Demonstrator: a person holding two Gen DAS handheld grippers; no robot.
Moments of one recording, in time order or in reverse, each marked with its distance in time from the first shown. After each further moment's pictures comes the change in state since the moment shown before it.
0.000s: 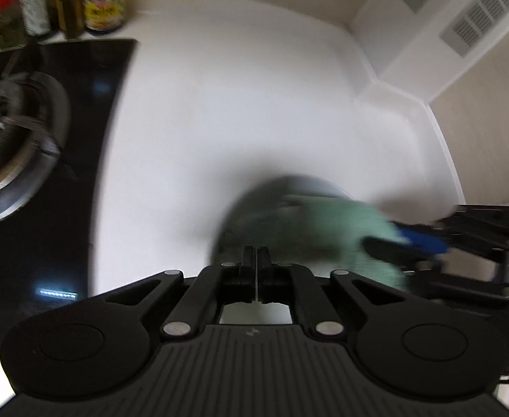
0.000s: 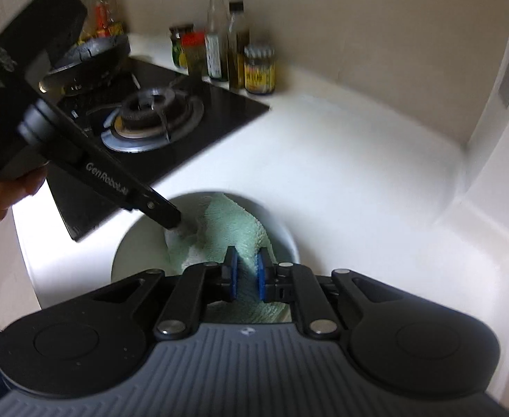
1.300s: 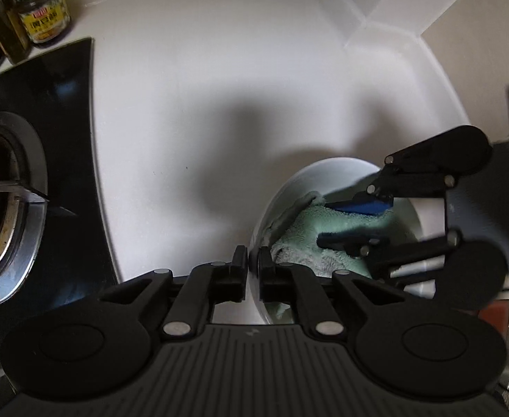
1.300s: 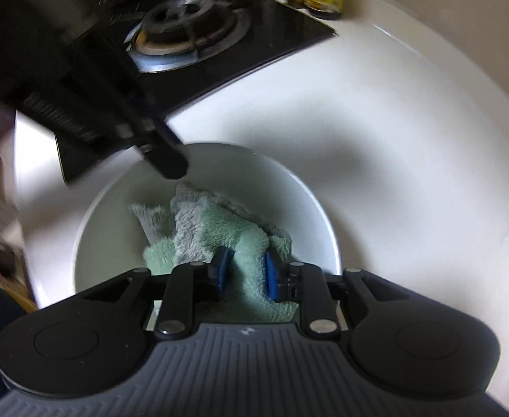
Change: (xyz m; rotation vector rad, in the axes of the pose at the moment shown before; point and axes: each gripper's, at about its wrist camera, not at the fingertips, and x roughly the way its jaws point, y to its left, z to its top) left arm 0.041 0.010 0.039 0.255 0.248 -0.025; right arm 0.101 0.014 0.016 -0.189 0.305 0.138
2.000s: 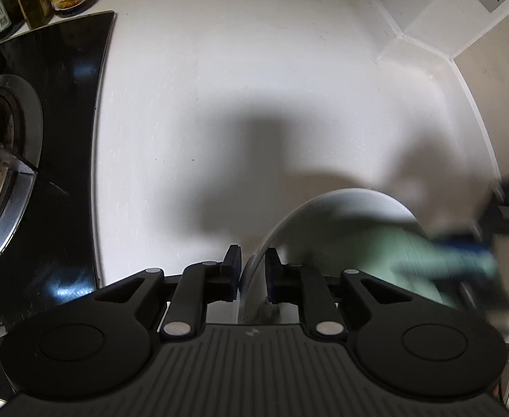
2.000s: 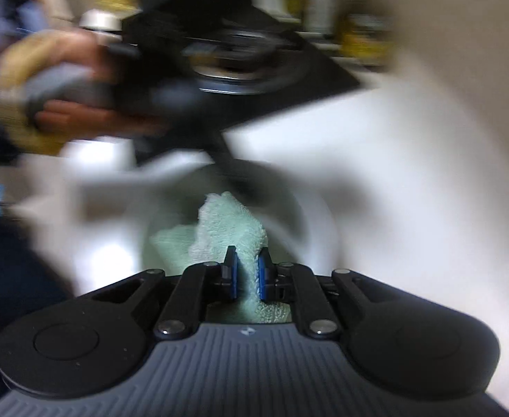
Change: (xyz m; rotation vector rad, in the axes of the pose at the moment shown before) left arm 0.012 0.008 -0.008 -0.141 -0.056 0.009; right arm -0.054 0.015 -0.019 -0.075 -0.112 -0.033
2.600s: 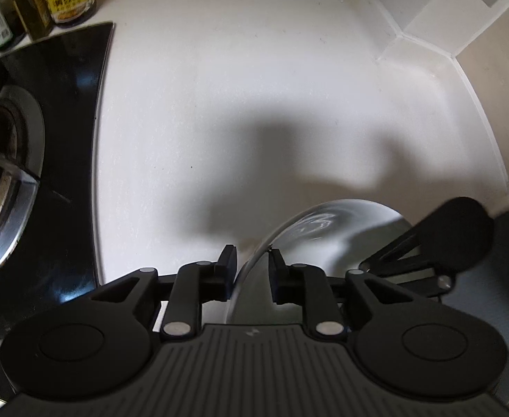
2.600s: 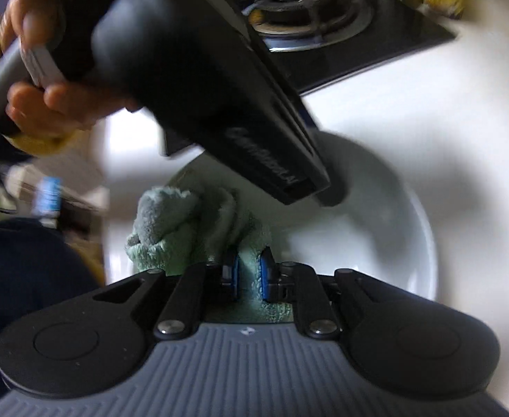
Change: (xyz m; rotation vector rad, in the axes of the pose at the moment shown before) left arm 0.001 -0.016 -0.008 0.021 -0.030 0.049; right arm 0.065 0.003 0.003 0.000 0.115 0.518
